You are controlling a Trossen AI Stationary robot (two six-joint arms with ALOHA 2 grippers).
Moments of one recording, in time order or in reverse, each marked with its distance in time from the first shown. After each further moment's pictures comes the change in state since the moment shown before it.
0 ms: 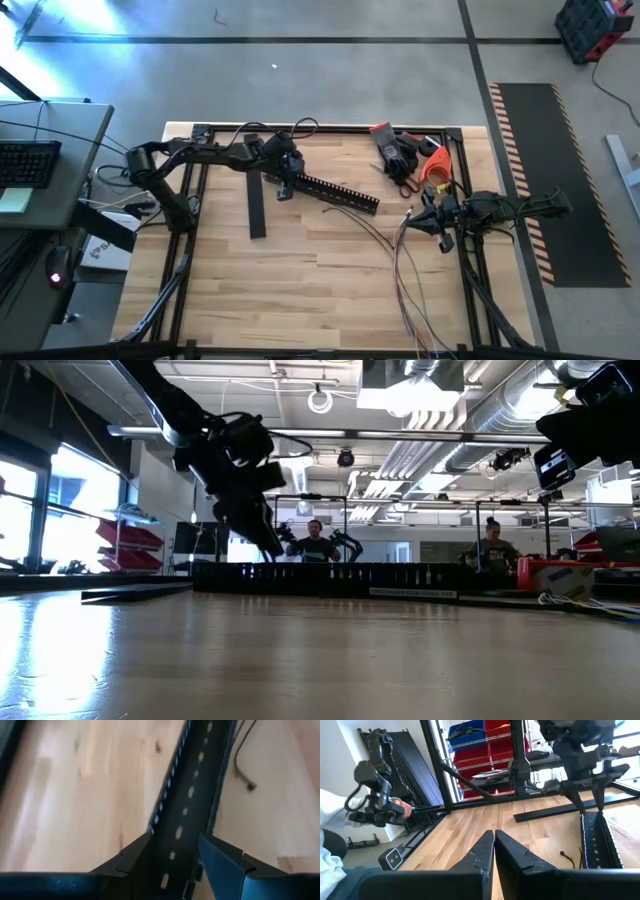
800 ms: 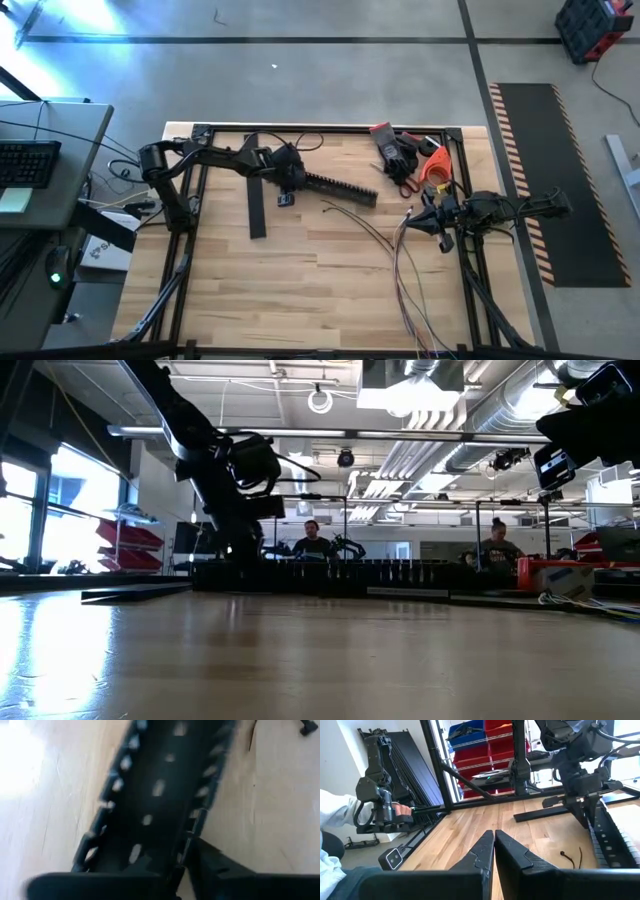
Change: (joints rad) left arm -0.033 0.120 0.002 -0.051 -0.164 -0.100; right arm 0.000 0.000 0.000 0.000 0.000 0.000
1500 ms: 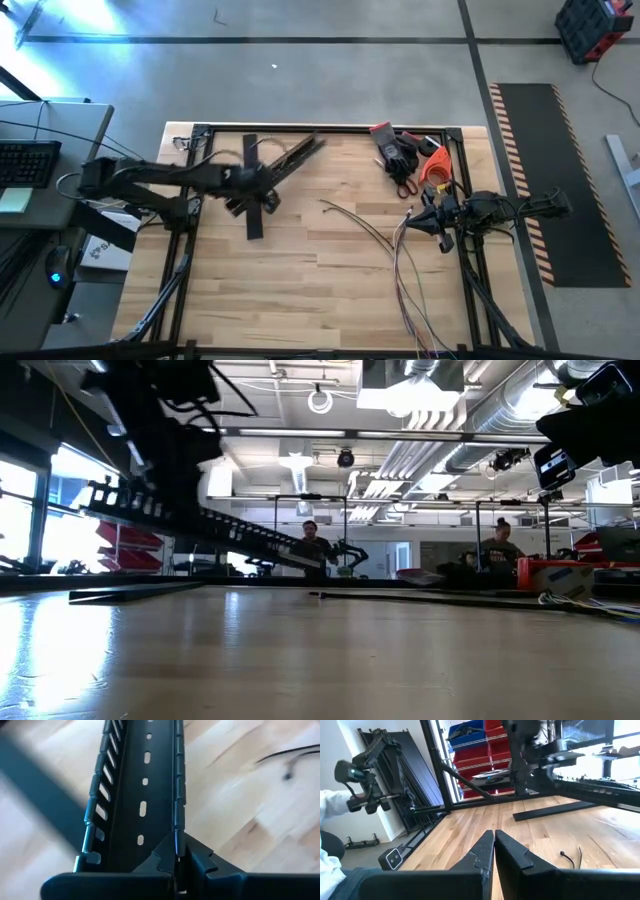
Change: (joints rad) left arm -0.329 -0.537 -0.149 -0.458 -0.455 -1.072; right arm 0.000 0.000 0.000 0.000 0.000 0.000
